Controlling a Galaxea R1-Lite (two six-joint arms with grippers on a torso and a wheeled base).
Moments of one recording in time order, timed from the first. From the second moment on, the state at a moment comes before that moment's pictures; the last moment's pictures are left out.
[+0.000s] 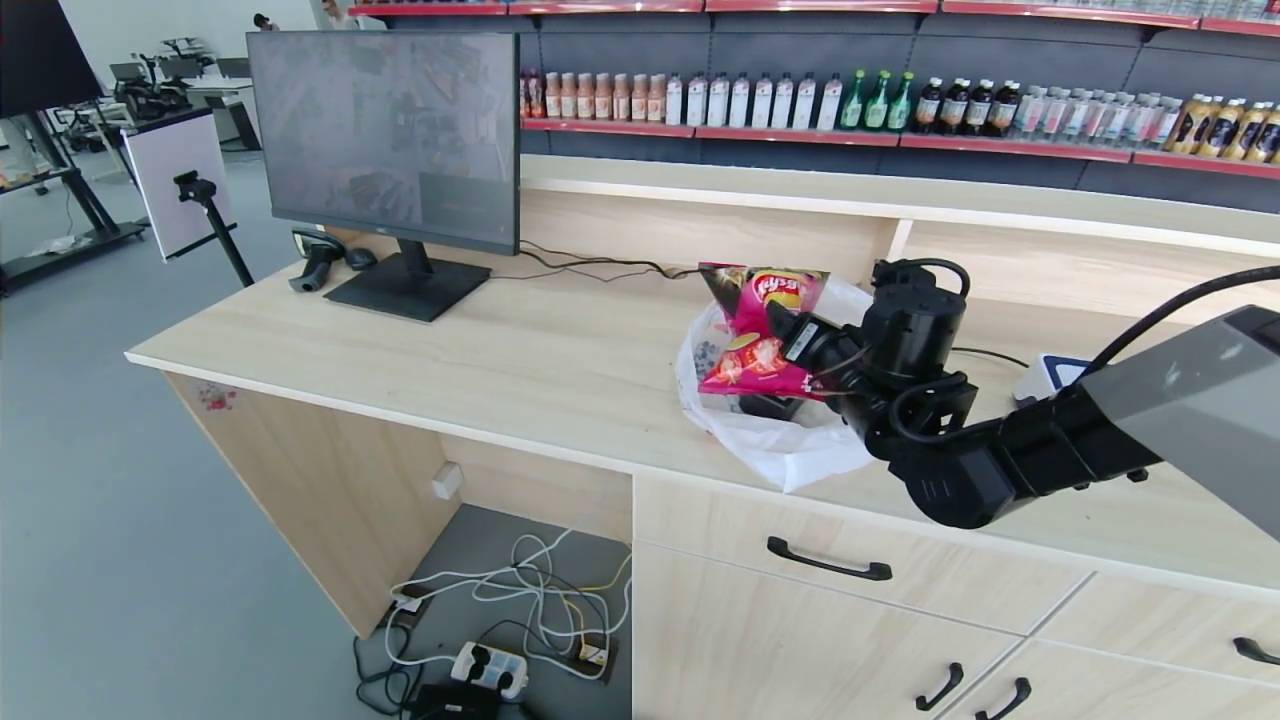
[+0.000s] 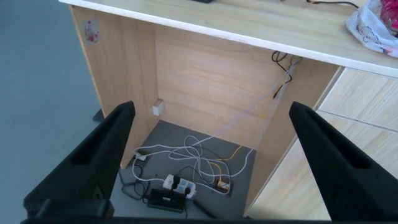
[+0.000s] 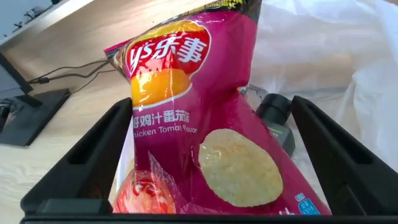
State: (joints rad) left arm 0.00 0.00 0.00 -0.02 0.04 -0.01; right arm 0.43 2.15 -1.19 -0.99 -0.40 0.42
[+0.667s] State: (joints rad) left arm 0.00 0.00 0.00 -0.02 0.04 -0.01; right arm 0.44 1.91 -1.11 -0.98 -0.41 0.26
